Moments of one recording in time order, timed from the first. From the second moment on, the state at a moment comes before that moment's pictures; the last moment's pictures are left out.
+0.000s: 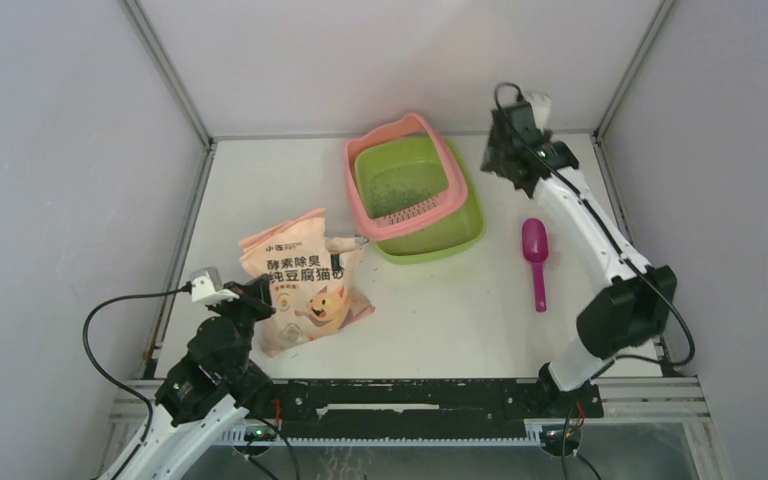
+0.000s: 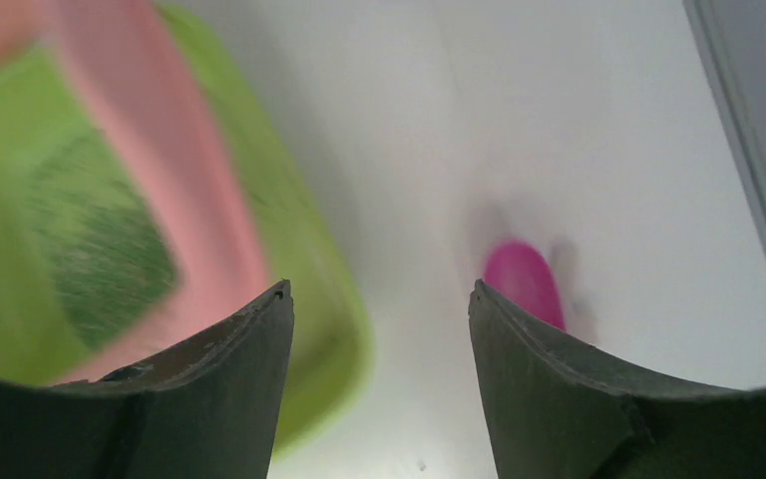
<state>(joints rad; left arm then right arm) -0.71 0.01 0.37 -0.49 -0.73 -0.58 0.28 1.55 1.49 -0.79 0.45 0.46</state>
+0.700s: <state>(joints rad) -0.71 0.01 0.43 -0.59 -0.68 -0.59 0.54 2.26 2.26 -0.88 0.63 0.18</state>
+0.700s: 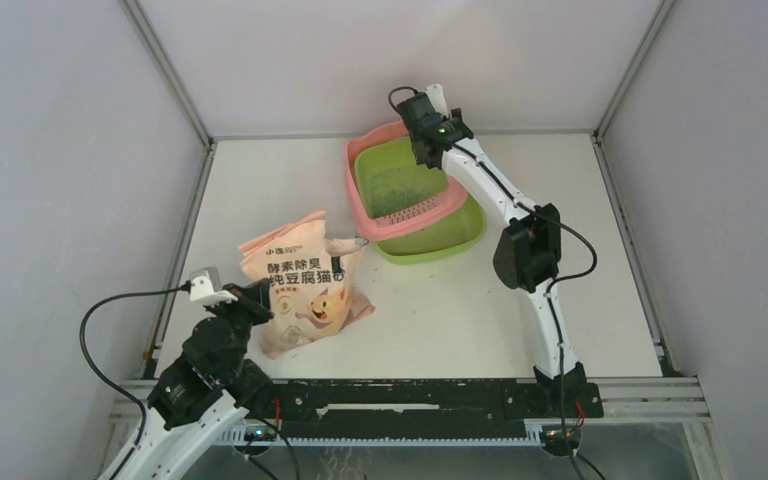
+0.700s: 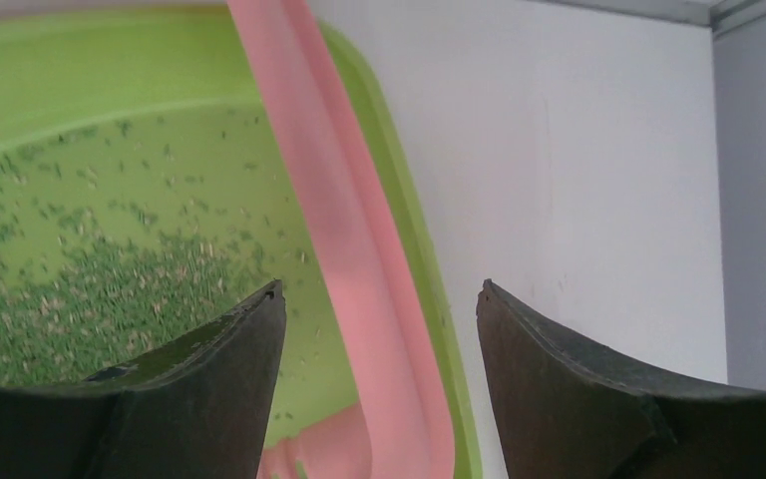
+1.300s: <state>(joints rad) -0.71 0.01 0.46 -0.64 -0.67 -0.59 0.50 2.35 2.25 -0.89 0.64 0.15</state>
